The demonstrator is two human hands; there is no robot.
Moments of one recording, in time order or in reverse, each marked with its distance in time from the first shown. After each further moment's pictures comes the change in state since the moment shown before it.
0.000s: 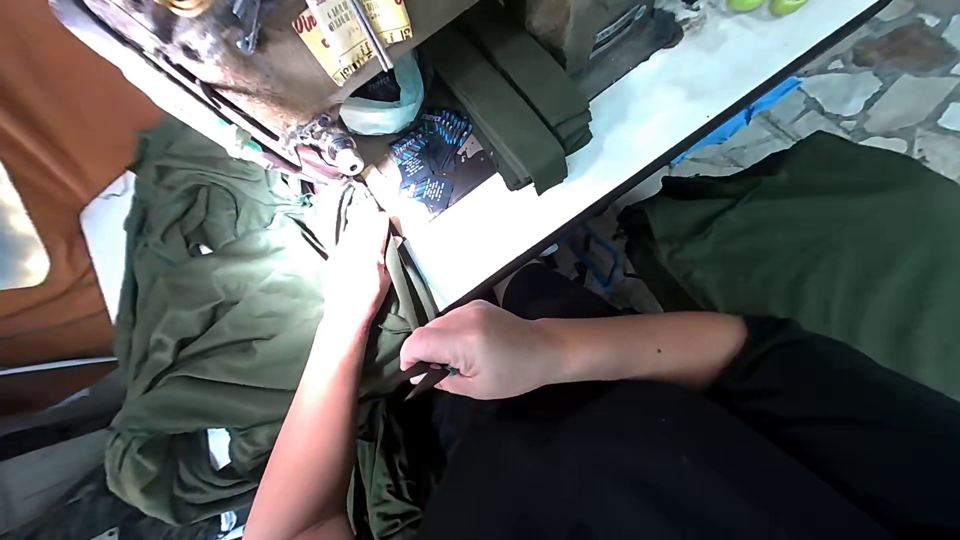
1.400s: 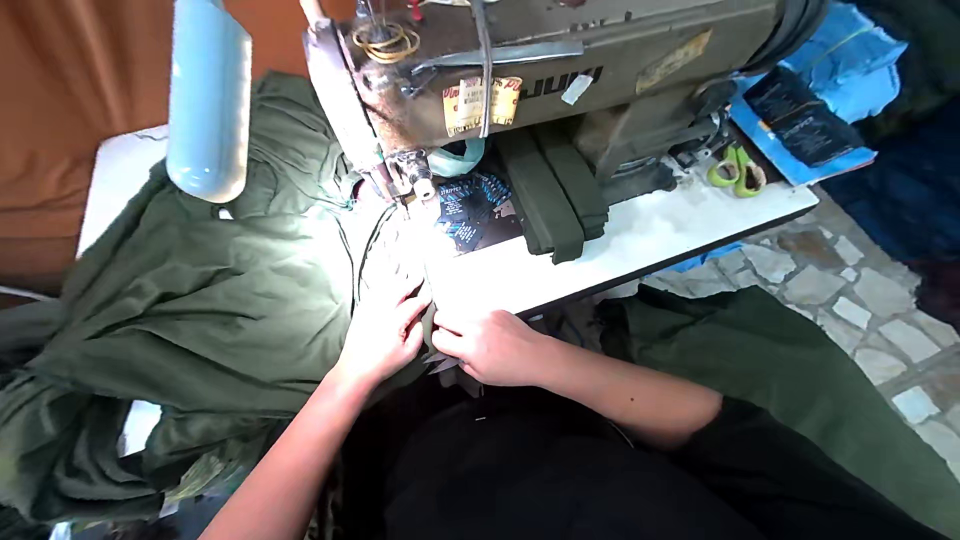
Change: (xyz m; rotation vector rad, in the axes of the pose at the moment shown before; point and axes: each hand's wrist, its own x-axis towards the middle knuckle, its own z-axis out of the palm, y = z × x) left_hand -0.058 0.015 0.024 -0.322 0.213 0.101; right_hand -0.003 0.043 -0.021 -0.583 -0.543 0.161
